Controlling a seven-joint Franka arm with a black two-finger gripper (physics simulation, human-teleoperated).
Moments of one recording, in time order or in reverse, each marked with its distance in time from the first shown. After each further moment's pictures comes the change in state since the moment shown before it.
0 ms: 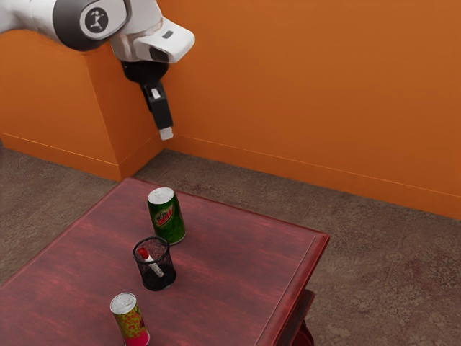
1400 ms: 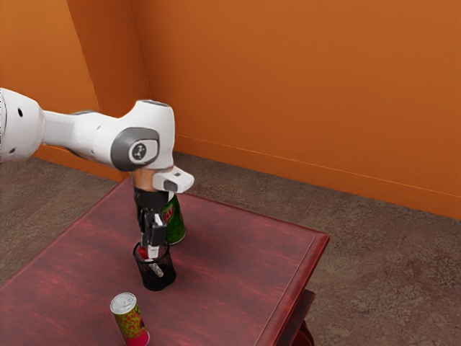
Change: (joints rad) arm 0.134 0.322 -0.003 -0.369 -0.009 0.173 -0.040
